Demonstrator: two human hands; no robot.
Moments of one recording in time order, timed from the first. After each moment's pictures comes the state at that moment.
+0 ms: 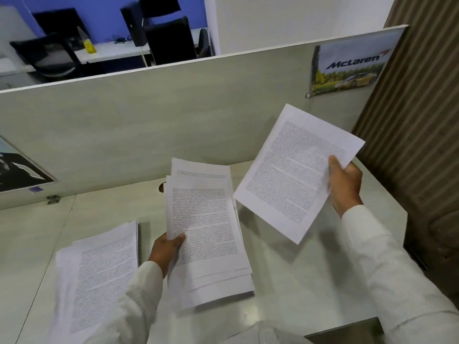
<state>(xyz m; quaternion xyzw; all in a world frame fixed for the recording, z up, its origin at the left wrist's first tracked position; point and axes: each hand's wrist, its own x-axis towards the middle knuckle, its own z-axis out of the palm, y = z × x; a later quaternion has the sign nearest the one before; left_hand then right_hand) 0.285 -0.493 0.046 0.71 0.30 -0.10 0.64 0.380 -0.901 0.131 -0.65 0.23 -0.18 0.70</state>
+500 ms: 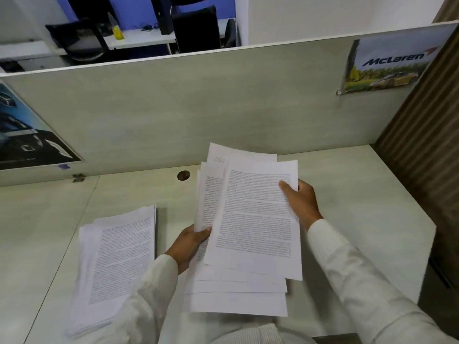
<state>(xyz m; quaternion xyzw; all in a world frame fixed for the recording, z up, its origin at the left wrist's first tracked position) 0.263 -0.511 0.072 0.65 0.21 -0.19 0.71 0.375 -0.791 0.082 -0.75 0.15 0.05 0.65</state>
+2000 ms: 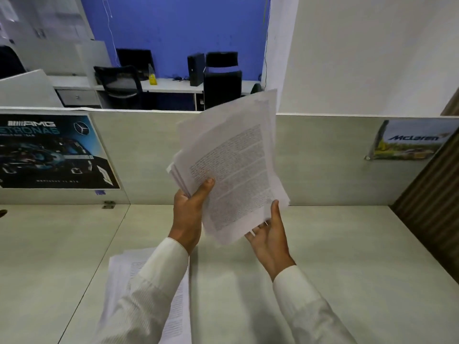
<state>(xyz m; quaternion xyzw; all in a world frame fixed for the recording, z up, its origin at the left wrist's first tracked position) 0.303 -0.420 0.242 0.54 0.07 0.20 0.82 0.338 -0.581 0.161 -0.35 0.12 0.13 0.92</state>
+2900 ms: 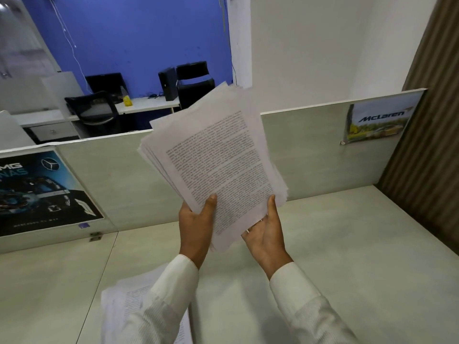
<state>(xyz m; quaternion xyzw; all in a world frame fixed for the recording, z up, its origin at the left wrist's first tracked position) 0.316 -0.467 0.227 0.65 0.06 0.23 0.73 0.346 -0.597 0.169 -0.28 0.07 0.08 0.95</state>
